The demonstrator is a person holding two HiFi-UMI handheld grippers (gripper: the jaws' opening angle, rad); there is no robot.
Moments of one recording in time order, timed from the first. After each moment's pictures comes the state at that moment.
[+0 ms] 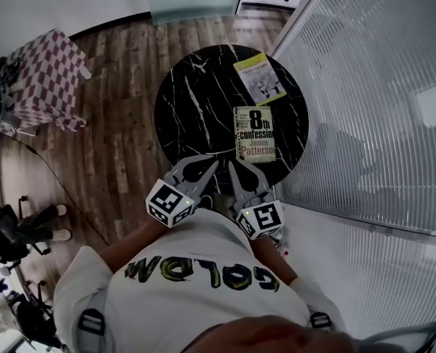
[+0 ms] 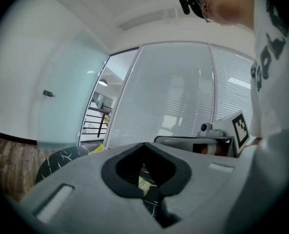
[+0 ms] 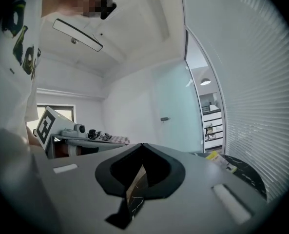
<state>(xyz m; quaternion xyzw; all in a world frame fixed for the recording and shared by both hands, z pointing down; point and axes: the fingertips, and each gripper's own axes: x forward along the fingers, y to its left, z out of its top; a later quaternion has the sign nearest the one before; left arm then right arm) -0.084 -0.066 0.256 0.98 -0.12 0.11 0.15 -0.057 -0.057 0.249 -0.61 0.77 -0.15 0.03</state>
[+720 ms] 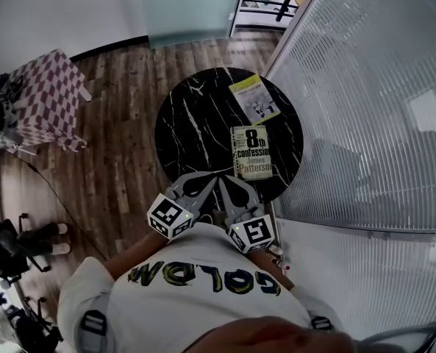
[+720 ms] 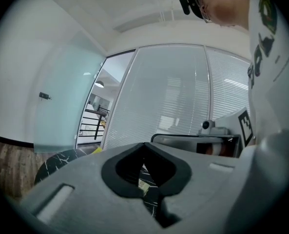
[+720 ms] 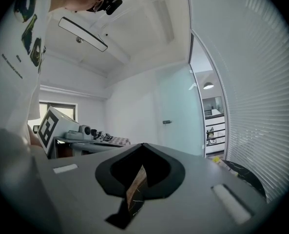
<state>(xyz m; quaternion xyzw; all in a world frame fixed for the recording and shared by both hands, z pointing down) -0.077 -0.063 0.247 0.98 -0.10 0.10 0.14 -0.070 -0.058 0.231 -0.61 0.78 -0.13 0.03</state>
